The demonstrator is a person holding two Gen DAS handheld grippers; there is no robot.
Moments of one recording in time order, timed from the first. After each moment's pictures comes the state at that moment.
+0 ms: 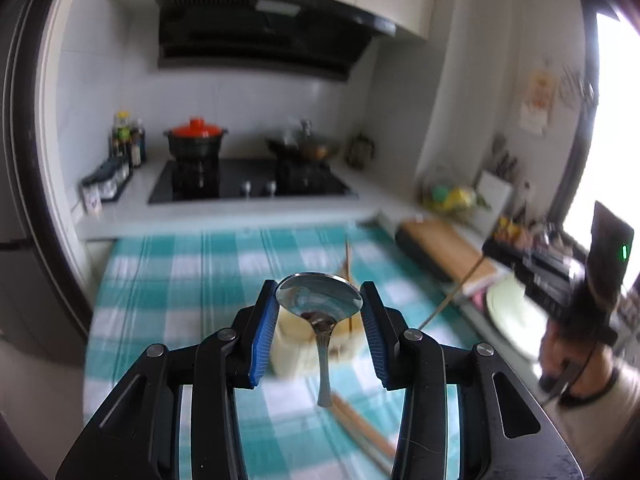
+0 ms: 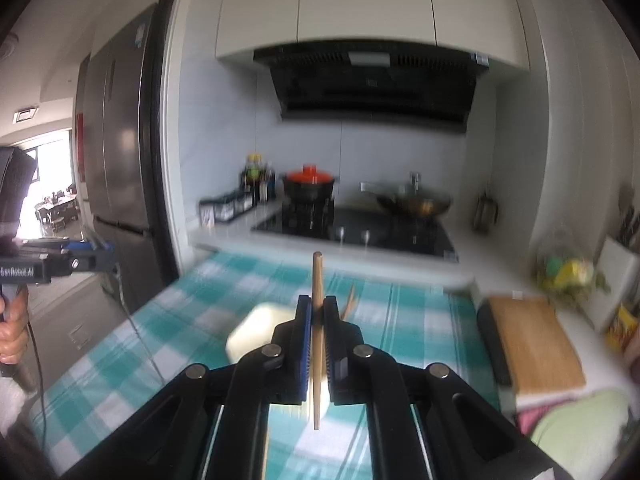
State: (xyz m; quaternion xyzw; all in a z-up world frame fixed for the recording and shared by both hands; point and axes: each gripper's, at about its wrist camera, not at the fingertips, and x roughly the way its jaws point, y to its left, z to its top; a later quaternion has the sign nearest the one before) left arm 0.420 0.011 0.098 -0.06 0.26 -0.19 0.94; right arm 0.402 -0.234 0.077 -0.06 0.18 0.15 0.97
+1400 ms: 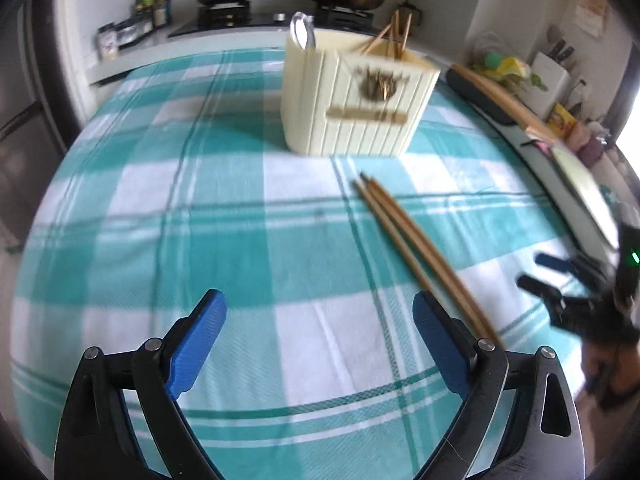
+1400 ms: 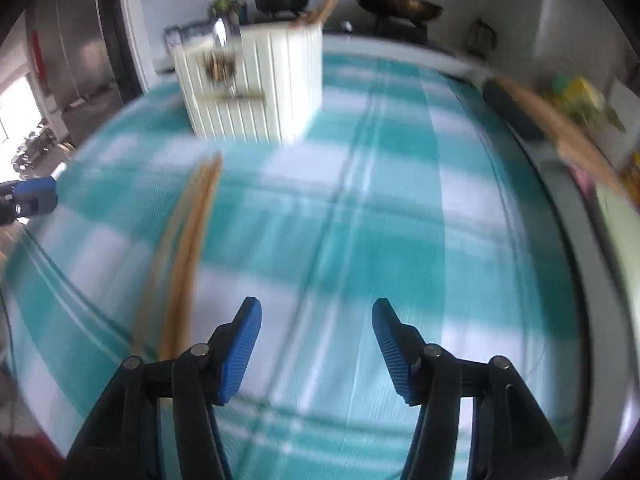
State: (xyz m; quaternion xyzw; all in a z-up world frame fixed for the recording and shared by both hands) left arm 0.346 -0.029 -0.156 -0.03 0.45 -0.11 0.89; right arm 0.331 -0.282 -0.192 -0.07 0.46 0.09 0.88
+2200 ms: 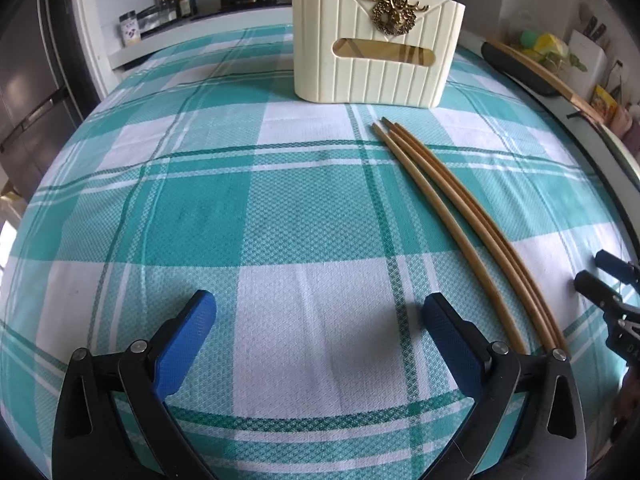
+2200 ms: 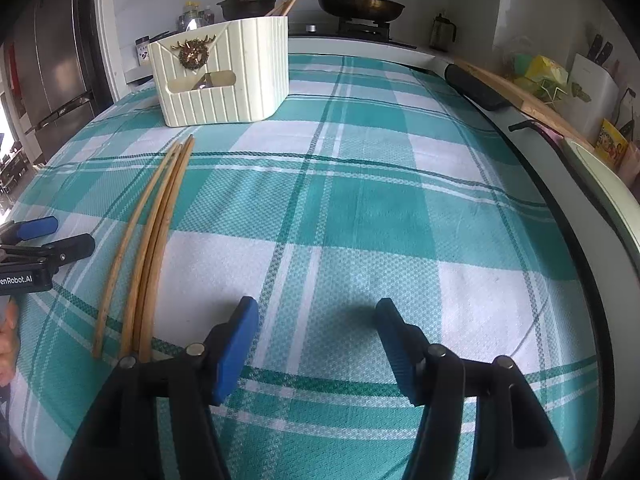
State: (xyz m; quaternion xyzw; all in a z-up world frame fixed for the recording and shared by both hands) left arm 0.347 -0.061 -0.209 0.00 0.46 -0.04 0.89; right arm 0.312 -0.287 -0.209 -0.05 0.43 0.04 0.90
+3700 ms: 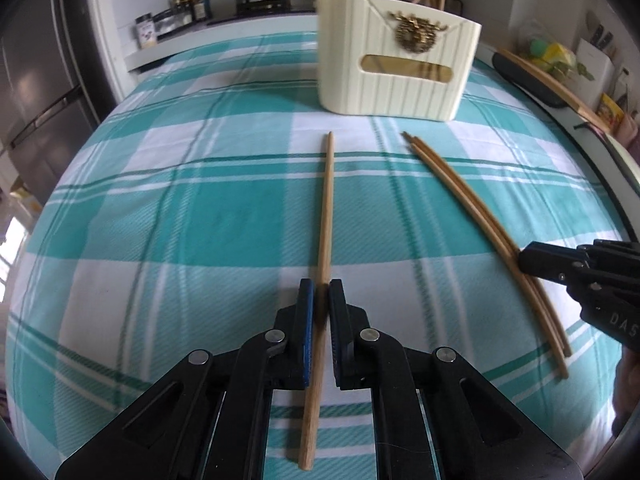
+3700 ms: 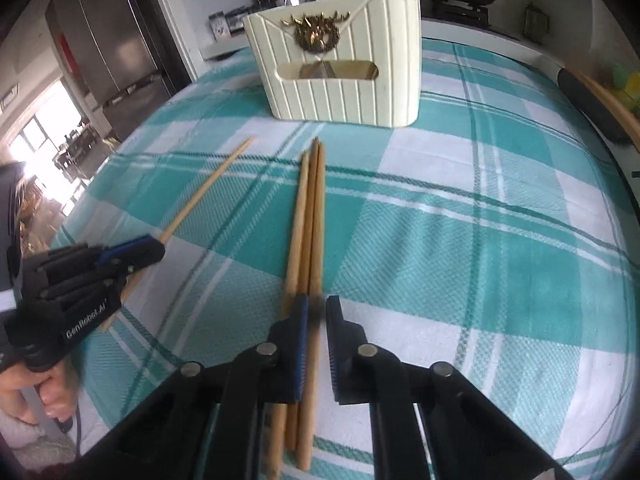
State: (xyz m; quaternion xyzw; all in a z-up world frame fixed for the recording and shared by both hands) left arm 0.339 -0.039 -0.201 0.00 0.45 -0.02 0.89; right arm 0.365 -0.209 -0.202 -0.02 0.48 0.20 0.85
